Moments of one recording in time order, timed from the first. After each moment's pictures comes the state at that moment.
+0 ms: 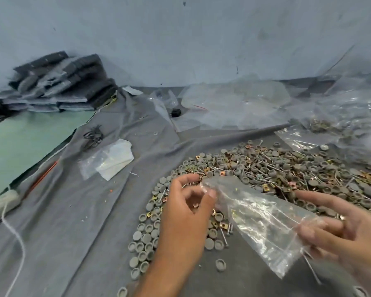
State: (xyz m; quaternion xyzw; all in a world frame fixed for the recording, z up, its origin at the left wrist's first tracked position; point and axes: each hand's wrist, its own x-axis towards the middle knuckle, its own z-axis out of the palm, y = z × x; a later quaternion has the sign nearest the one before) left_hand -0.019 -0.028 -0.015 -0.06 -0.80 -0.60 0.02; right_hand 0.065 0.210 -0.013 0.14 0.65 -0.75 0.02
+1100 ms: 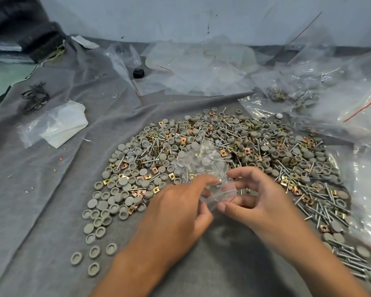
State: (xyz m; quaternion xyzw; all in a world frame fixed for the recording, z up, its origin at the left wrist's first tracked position) left_hand 0.012 -0.005 -0.031 -0.35 -0.89 -0.29 0.05; right_hand 0.062 0.175 -0.034 0.11 0.74 -0.67 -0.02
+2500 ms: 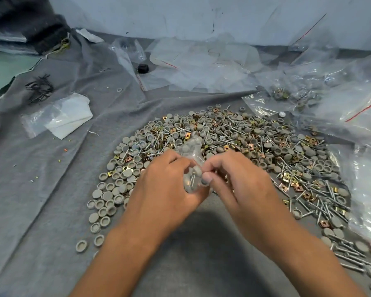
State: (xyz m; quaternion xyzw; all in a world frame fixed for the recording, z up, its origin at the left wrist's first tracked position) left_hand -0.007 -0.015 -0.017 -0.24 -0.93 -0.27 0.07; right_hand 0.049 0.144 -0.012 -0.10 0.91 -0.35 -0.20
